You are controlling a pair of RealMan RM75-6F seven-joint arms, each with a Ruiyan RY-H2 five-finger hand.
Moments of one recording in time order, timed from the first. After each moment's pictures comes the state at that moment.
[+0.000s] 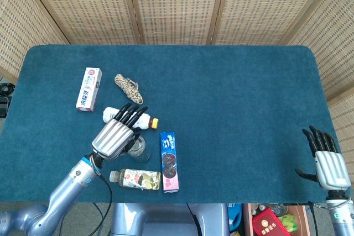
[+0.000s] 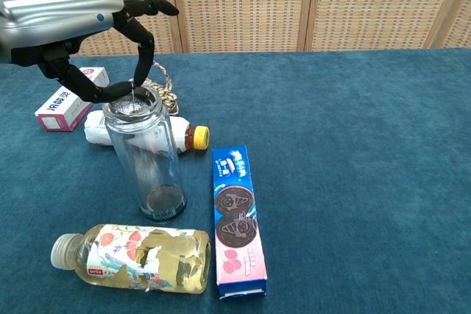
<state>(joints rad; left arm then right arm) -0.69 -1.25 -0.12 -2.03 1.23 1.12 0.68 0.10 -1.13 0.07 -1.59 -1.43 1.40 0.01</state>
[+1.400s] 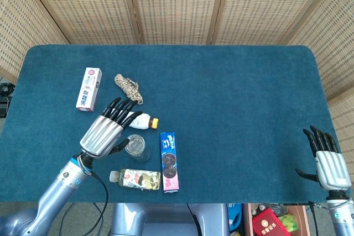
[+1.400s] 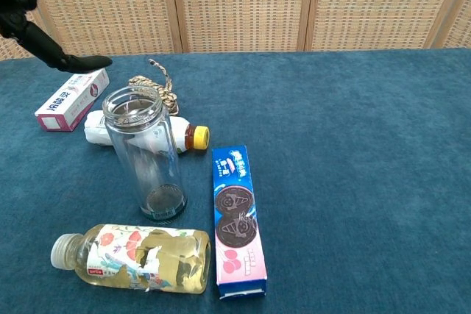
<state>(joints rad) -0.64 -1.17 -0.12 -2.11 1.28 1.22 0.59 0.10 -1.14 0.07 -1.59 -1.43 1.40 0.01</state>
